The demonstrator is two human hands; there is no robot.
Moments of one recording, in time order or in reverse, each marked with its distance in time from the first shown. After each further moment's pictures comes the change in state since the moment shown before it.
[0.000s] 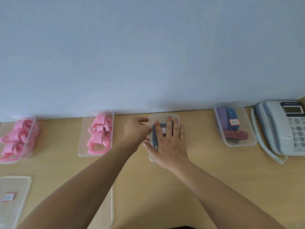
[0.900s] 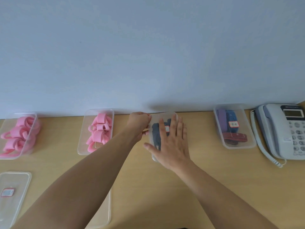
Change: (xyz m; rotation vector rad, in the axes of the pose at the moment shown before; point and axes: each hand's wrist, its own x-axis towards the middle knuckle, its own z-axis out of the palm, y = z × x) left_hand 0.024 0.022 0.014 -0.221 -0.011 -0.205; right_hand -0.002 0.013 -0.005 0.066 0.008 0.008
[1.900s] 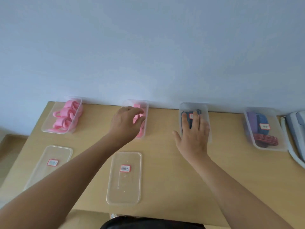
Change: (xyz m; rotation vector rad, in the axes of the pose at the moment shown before) left_hand -0.080 -0.033 -0.167 0.824 0.321 0.834; right_hand -0.007 -0.047 -0.003 -0.099 0.206 0.029
